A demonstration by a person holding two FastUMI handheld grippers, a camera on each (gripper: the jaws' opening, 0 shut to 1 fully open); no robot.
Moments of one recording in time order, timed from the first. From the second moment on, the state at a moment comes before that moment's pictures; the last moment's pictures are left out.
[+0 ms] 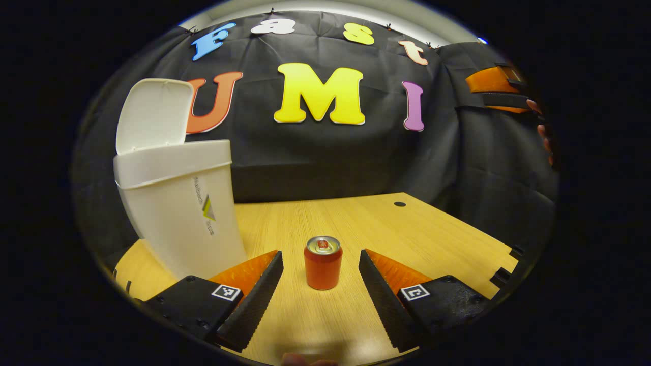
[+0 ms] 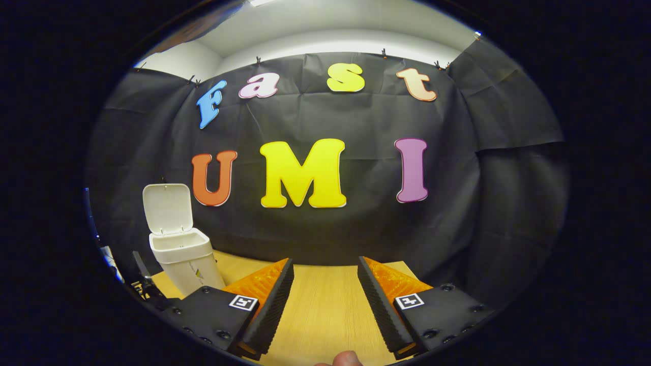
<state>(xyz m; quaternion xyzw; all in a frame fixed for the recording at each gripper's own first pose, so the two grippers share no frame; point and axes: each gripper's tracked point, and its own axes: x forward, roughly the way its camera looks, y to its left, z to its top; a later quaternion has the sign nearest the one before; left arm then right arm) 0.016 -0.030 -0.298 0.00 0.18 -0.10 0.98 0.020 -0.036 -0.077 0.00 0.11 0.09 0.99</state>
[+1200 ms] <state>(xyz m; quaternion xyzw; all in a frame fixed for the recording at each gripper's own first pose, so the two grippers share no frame) 0.095 -0.045 -0.361 0.02 0.19 -0.09 0.98 0.021 -0.061 -0.111 -0.02 0.15 0.09 0.98</state>
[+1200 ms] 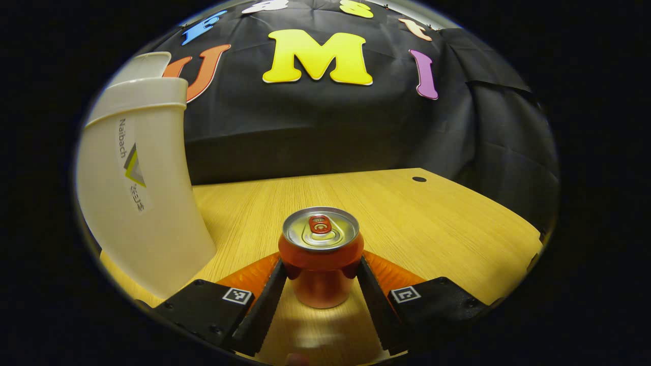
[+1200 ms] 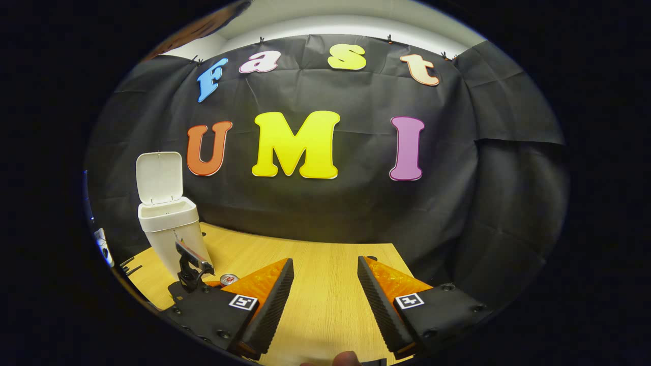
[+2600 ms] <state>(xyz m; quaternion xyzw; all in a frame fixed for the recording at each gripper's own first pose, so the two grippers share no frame) 0.143 0.185 -0.082 0.00 0.13 0.17 0.98 0.059 -0.023 -0.067 0.06 0.10 0.11 0.99</state>
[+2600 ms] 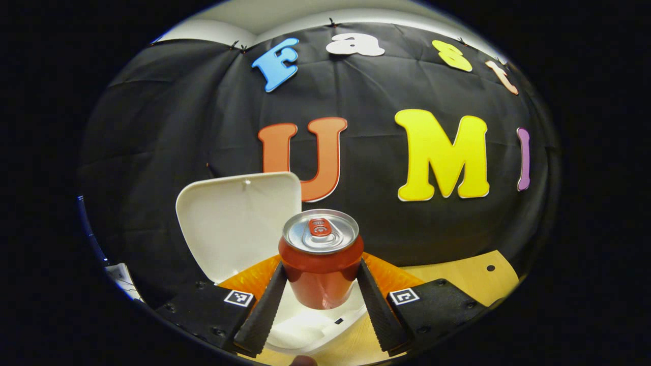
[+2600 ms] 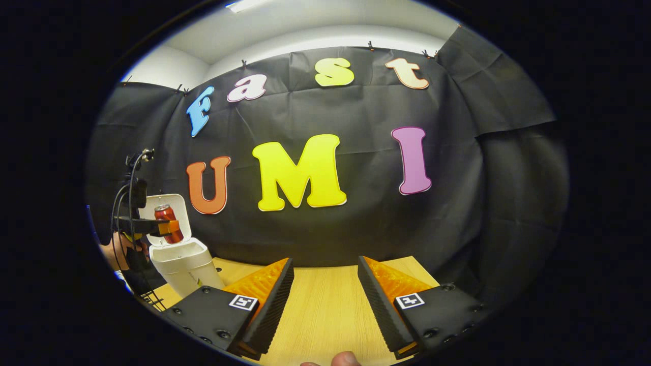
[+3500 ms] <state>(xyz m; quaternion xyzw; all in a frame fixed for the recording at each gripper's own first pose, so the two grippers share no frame) 0.143 0.208 -0.121 -0.04 0.18 0.22 0.96 0.059 0.006 -0.074 0.06 0.11 0.13 0.98</state>
